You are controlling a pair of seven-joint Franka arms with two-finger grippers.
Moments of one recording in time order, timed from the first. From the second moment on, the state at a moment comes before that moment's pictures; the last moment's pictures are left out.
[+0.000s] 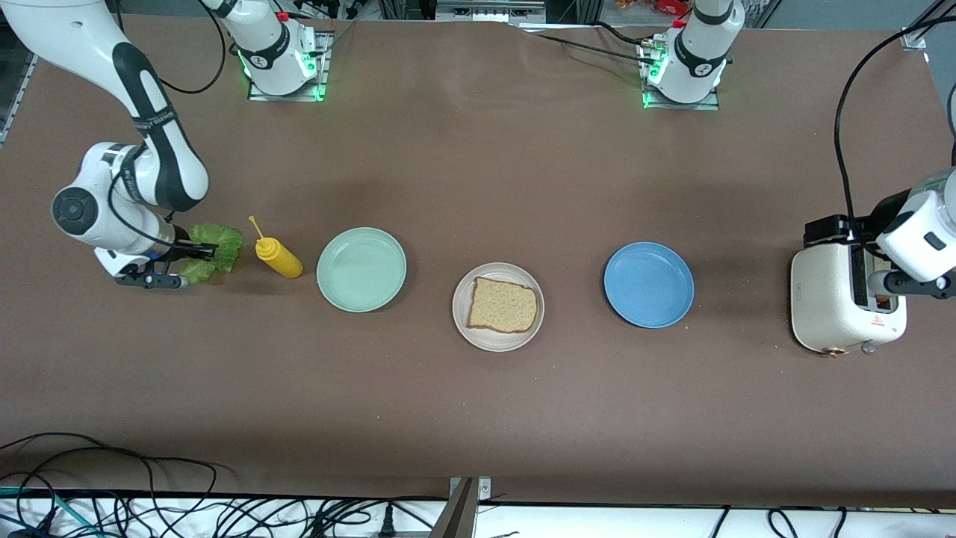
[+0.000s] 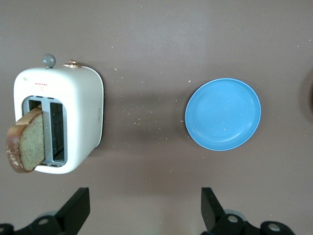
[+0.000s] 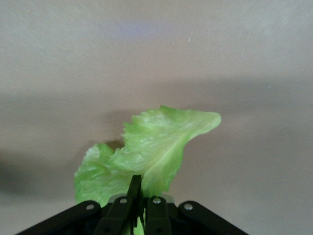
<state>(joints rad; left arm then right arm) 0.01 0.30 0.00 -1.31 0.04 1.43 0.05 -0.04 0.38 -0.11 -2.11 -0.04 2.32 -0.06</state>
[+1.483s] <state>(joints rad) 0.20 0.33 0.01 -1.49 0.14 1.65 0.20 0.07 0.36 0.18 -1.53 0.11 1.65 0.68</state>
